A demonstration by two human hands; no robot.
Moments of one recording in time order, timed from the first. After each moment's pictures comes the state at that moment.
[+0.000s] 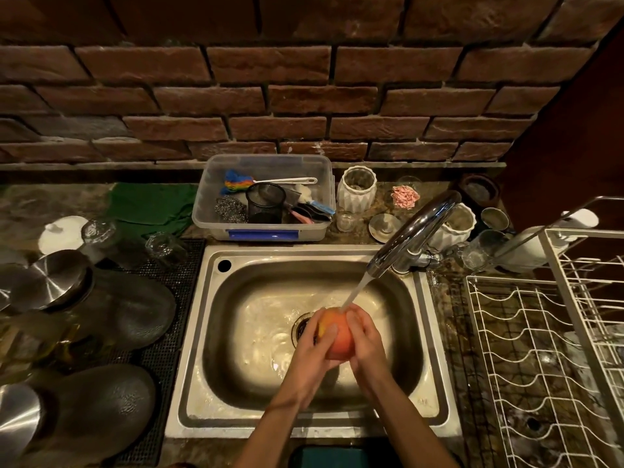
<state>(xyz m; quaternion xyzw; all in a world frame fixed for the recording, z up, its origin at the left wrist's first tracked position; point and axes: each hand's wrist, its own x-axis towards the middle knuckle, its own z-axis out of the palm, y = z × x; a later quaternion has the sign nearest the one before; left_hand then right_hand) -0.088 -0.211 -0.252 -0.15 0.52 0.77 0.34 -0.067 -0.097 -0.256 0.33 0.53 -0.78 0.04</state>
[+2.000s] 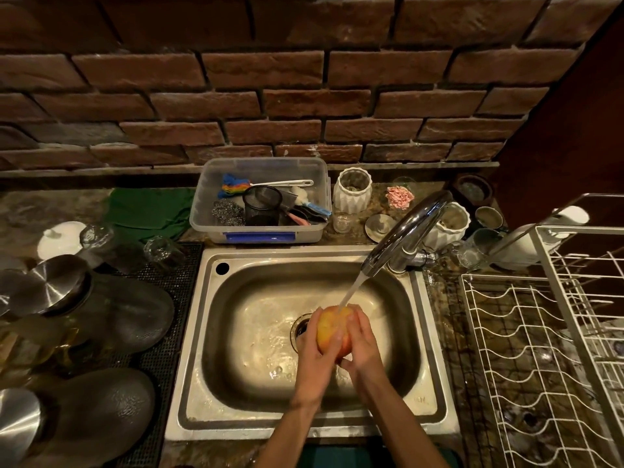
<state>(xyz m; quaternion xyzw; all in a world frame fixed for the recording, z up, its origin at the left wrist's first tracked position) -0.074 -0.196 -0.252 -0.13 0.67 0.68 0.25 -0.061 -0.101 -0.251 0.35 0.50 -0.79 0.07</state>
